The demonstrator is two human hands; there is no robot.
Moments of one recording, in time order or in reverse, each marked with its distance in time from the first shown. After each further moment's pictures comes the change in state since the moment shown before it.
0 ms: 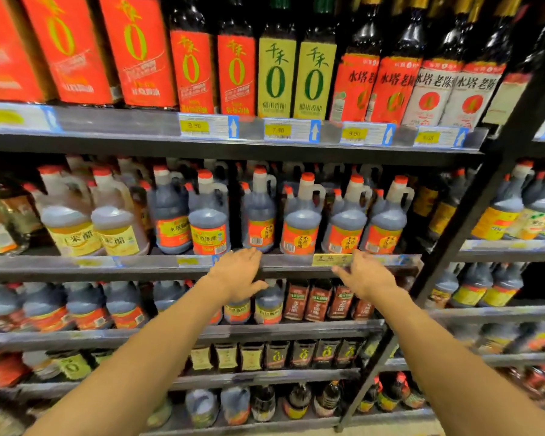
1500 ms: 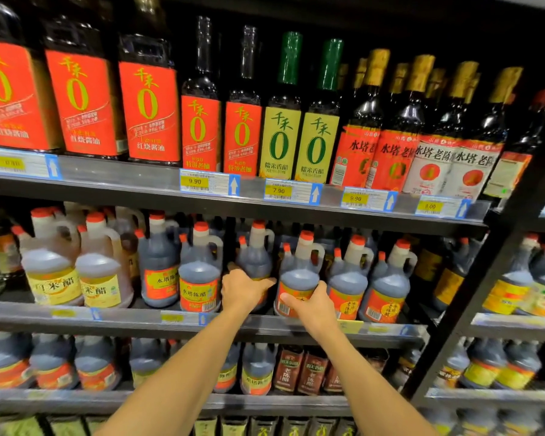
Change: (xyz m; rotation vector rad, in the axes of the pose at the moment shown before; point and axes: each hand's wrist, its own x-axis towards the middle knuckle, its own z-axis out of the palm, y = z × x) left_hand 0.084 0.010 -0.035 -1.098 0.469 -0.766; right_hand 0.047 -0.093 0.013 0.862 0.183 -0.065
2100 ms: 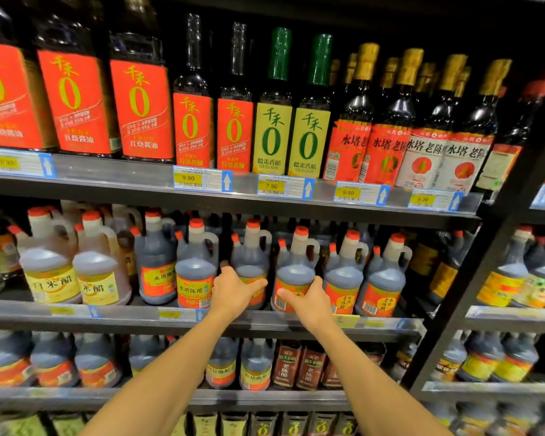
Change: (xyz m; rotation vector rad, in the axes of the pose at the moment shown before) left_hand -0.008 -0.015 -0.014 0.023 -0.030 0.118; right_hand -0.001 0.001 -0.003 0.006 -0.020 -0.024
